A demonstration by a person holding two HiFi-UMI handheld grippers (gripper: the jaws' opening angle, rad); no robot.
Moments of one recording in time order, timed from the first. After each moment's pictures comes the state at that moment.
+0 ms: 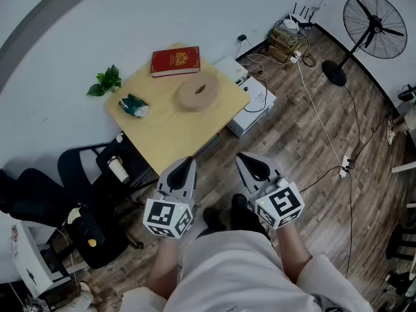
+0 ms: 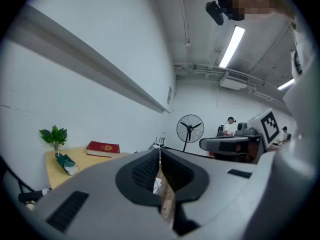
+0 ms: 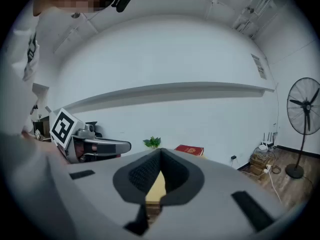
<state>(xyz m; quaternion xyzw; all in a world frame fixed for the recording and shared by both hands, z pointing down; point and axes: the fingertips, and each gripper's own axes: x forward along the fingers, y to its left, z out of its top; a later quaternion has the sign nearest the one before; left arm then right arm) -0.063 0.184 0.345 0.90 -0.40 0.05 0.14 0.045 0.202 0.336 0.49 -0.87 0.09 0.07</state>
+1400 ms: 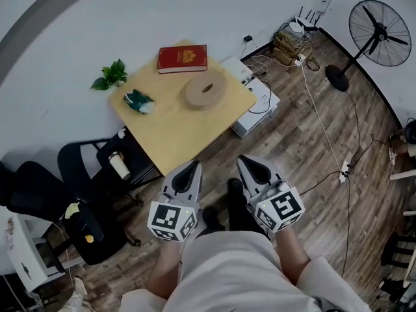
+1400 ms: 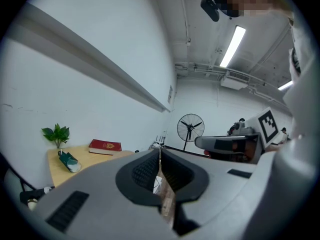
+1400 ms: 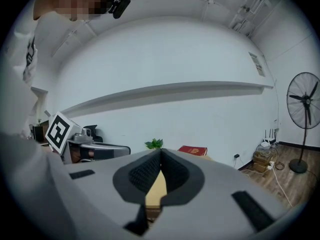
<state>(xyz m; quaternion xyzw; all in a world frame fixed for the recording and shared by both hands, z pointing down) -0.076 0.194 0.350 0.90 -0.41 0.05 0.14 0.023 0.203 0.338 0.48 -0.87 0.10 0.06</state>
